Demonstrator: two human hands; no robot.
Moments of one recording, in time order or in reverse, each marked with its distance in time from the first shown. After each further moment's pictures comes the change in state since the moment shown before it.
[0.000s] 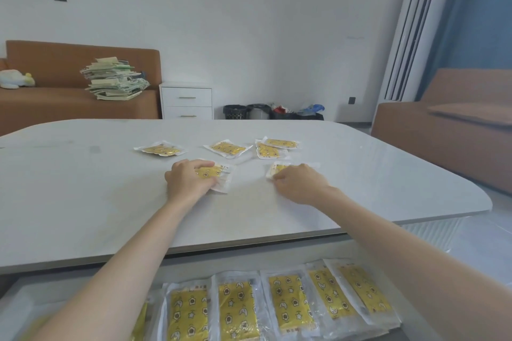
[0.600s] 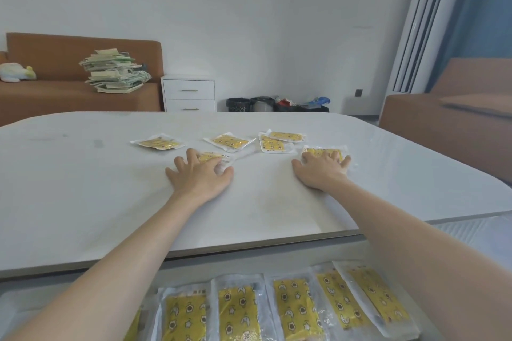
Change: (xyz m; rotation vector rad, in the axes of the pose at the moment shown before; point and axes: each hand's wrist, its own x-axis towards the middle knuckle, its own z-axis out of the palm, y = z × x) left_hand 0.015 0.003 0.024 0.547 -0.147 0.047; right_hand 0.050 0.037 0.018 -0.176 -0.012 0.364
